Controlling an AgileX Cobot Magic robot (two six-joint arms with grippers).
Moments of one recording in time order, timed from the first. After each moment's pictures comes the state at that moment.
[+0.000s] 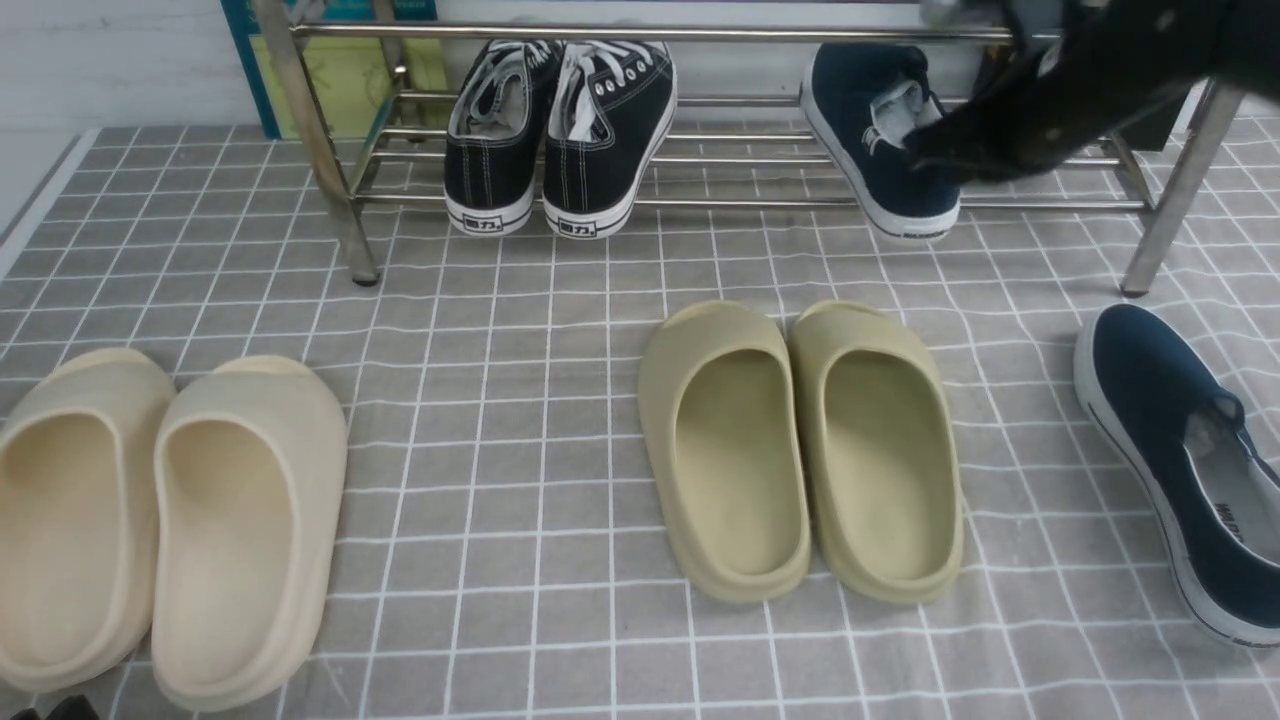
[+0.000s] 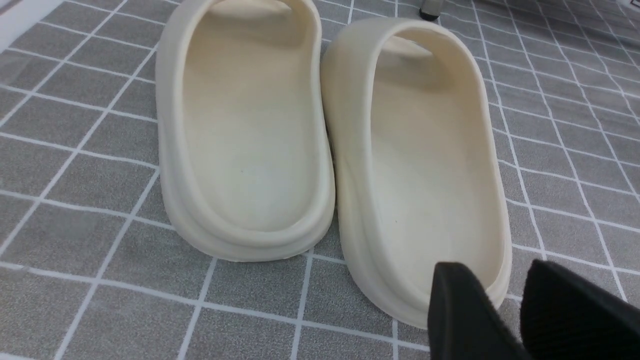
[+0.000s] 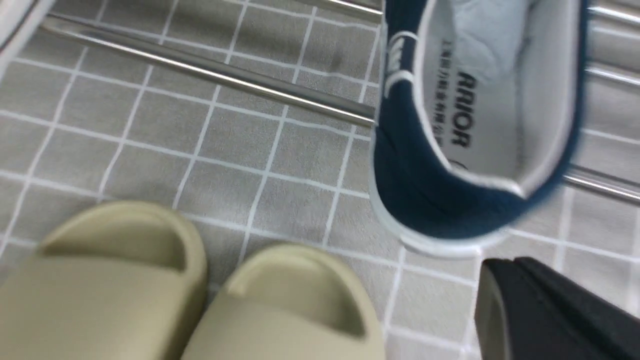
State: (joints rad) right arm 0.21 1.92 -1.74 0.06 0.73 -0.03; left arm 0.07 -0.01 0.03 -0.06 0.38 -0.19
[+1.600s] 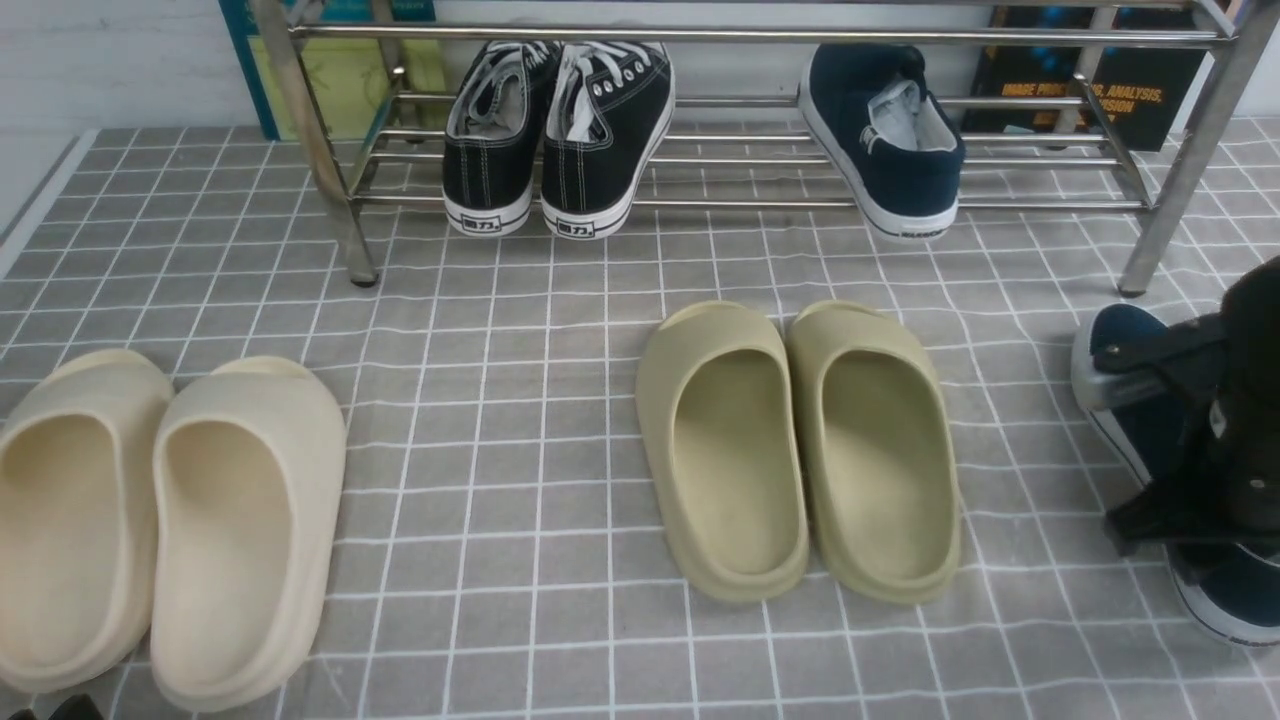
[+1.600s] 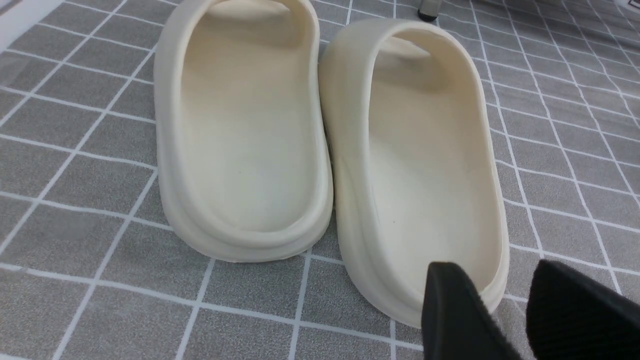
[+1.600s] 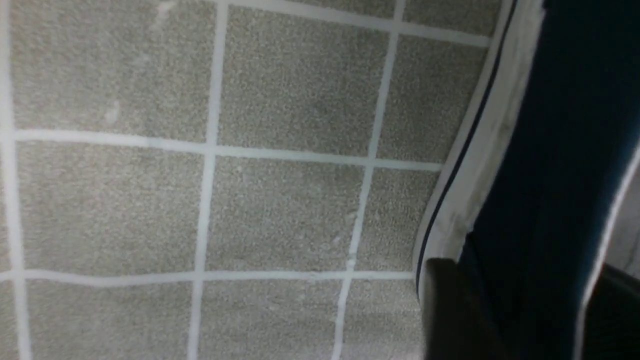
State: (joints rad) right arm 0.21 1.66 -0.96 -0.28 0.88 0.24; left arm 0.07 -0.01 0.03 -0.06 0.38 -0.19
